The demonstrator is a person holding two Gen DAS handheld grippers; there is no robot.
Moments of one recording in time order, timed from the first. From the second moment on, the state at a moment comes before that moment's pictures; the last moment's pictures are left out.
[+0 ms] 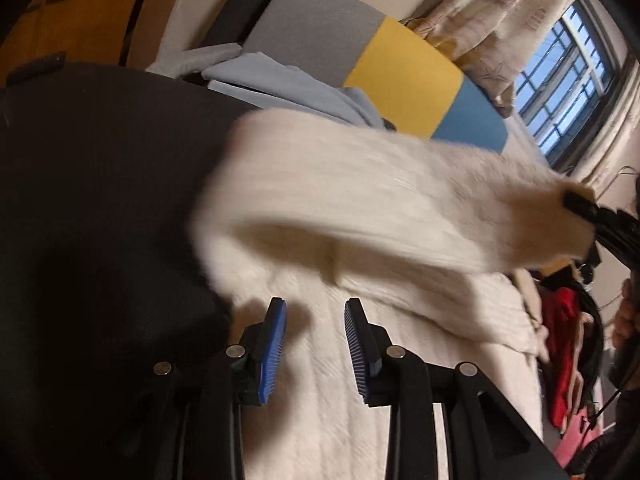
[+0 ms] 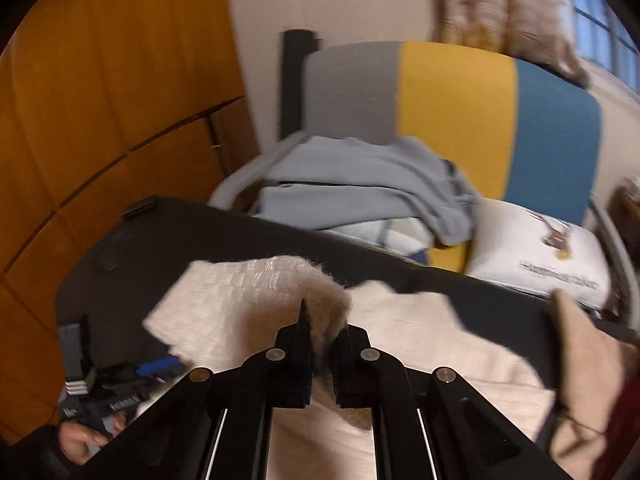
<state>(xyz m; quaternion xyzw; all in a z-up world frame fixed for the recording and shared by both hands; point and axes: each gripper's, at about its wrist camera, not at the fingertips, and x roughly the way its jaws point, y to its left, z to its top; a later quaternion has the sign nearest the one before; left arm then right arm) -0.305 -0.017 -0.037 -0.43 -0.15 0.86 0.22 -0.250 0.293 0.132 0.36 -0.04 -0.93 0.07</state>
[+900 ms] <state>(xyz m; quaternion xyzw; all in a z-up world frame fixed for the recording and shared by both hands) -0.306 0.008 -0.002 -0.40 -0.10 0.88 0.22 -0.211 0.426 0.082 0.39 -0.28 -0.87 0.09</state>
